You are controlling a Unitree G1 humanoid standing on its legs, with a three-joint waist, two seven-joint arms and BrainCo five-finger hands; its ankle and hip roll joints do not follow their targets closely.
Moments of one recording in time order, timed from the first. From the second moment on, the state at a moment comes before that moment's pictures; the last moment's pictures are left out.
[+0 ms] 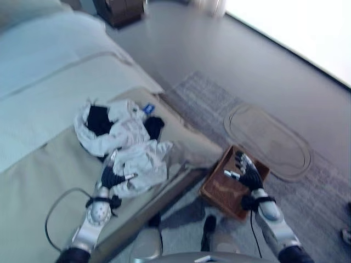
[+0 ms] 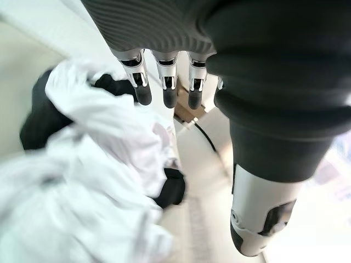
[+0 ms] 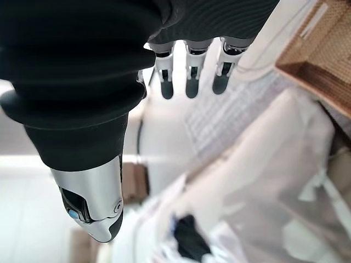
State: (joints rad) left arm -0.04 0.51 -0.11 0.39 0.33 -0.33 0.38; right arm -0.02 -0.38 0.21 0.35 0.29 -0.30 -0.07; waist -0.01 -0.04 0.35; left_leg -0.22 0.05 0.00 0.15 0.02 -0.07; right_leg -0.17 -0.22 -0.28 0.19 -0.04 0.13
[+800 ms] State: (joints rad) left arm -0.50 0.69 -0.27 0.64 0.66 -0.07 0.69; right arm -0.22 -0.40 0.22 0.28 0.29 -0.33 -0.16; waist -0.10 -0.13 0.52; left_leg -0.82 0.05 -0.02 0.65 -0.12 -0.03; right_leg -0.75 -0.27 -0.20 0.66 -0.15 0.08
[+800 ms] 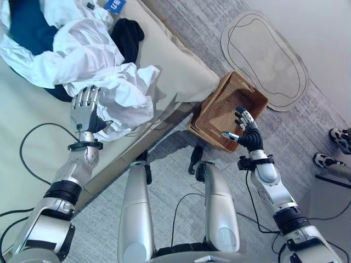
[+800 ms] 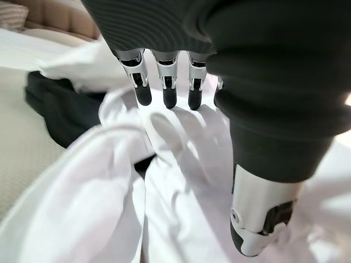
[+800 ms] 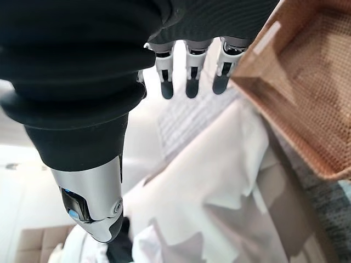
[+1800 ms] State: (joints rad) left arm -0.69 0.70 -0.47 0.83 0.77 -0.03 0.61; right arm -0.25 -0.40 0.22 0.28 0.29 -0.35 -0.16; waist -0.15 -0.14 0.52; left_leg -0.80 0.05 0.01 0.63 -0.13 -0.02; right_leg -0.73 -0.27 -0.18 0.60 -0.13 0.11
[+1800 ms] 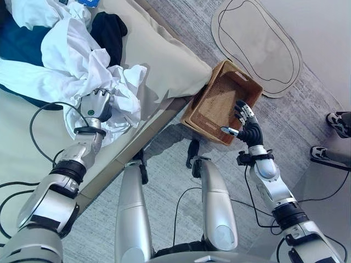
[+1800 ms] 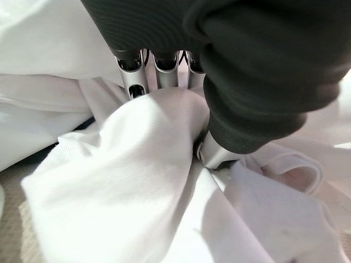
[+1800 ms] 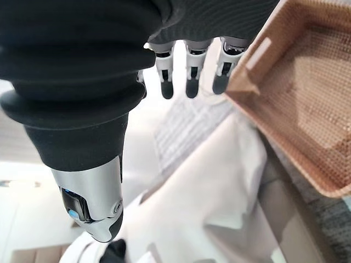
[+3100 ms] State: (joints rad) left arm -0.16 0.63 0.04 -0.09 0.28 -0.27 0.34; right arm -0.08 -0.39 0.14 0.32 0.15 -0.26 -0.06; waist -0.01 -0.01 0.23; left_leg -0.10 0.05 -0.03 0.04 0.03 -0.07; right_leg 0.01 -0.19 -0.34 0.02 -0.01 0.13
